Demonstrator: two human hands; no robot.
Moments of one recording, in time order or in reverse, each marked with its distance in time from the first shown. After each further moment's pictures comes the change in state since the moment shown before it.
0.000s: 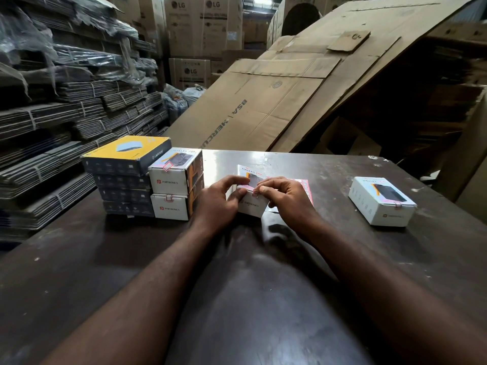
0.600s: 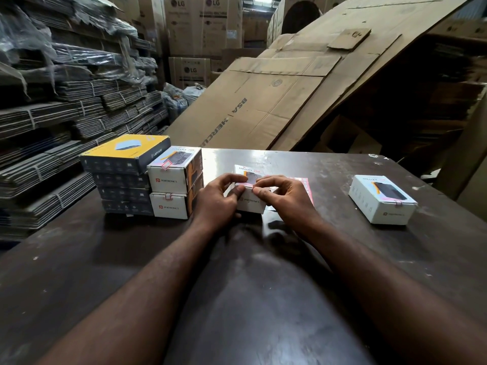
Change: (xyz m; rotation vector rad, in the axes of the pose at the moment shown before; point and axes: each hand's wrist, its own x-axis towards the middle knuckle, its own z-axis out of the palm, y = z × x) left_hand -0.002 0.009 0.004 -0.234 0.045 -0.154; right_hand 0.000 0.009 -0.002 -0.050 0.034 -0.010
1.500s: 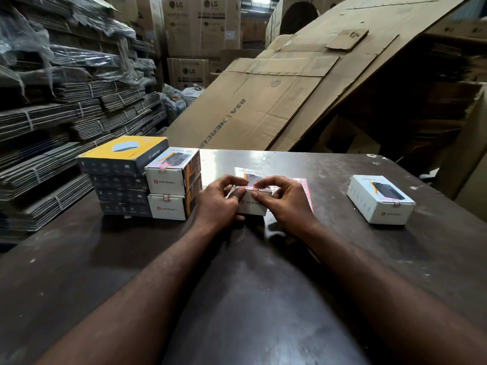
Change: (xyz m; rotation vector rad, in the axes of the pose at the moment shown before) left_hand -0.003 0.006 0.007 -0.103 -0.024 -0.093; right_hand -0.008 -0.004 0.001 -0.098 0.062 -0.078
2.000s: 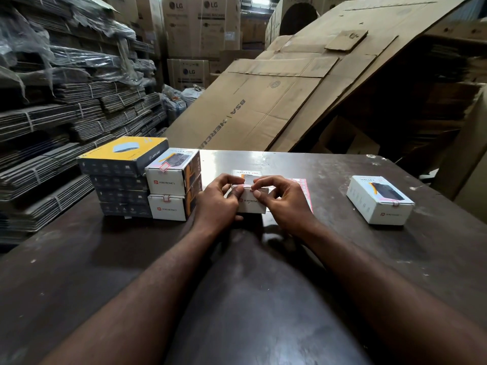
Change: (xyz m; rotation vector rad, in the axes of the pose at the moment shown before) left_hand -0.001 0.001 0.001 0.022 0.059 -0.004; right_hand 0.004 0.002 0.003 0.061 -0.035 -0.052
